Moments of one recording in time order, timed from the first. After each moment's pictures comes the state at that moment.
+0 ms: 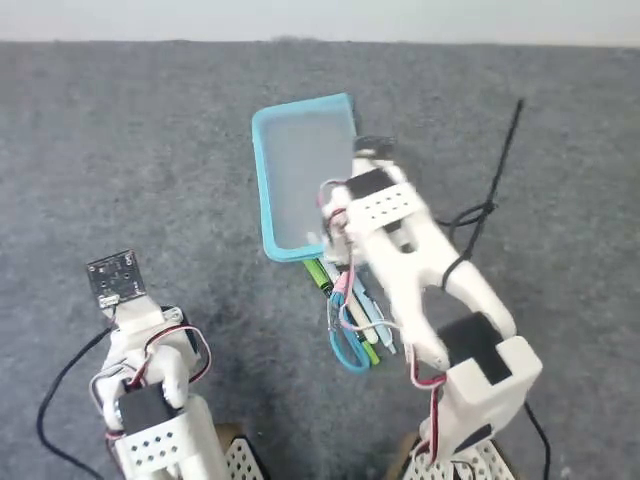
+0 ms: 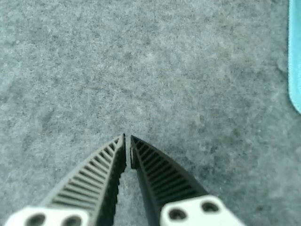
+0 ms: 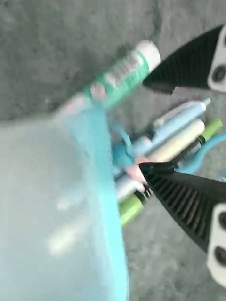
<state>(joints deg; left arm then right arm) -27.3 -103.2 96.9 69.9 6.3 -31.2 11.6 8.0 76.8 -29.9</state>
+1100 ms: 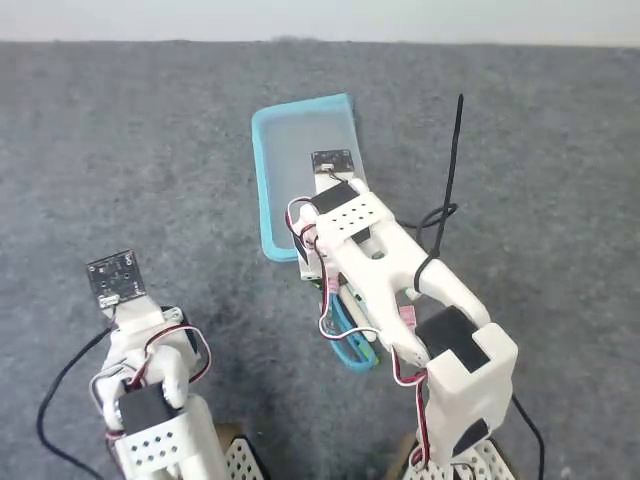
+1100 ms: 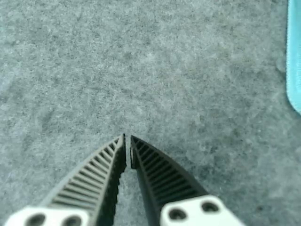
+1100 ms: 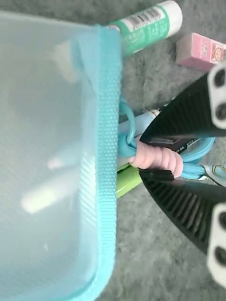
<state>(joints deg) -27.3 -103.2 96.9 69.9 6.3 -35.6 17.1 6.5 73.5 -25.5</state>
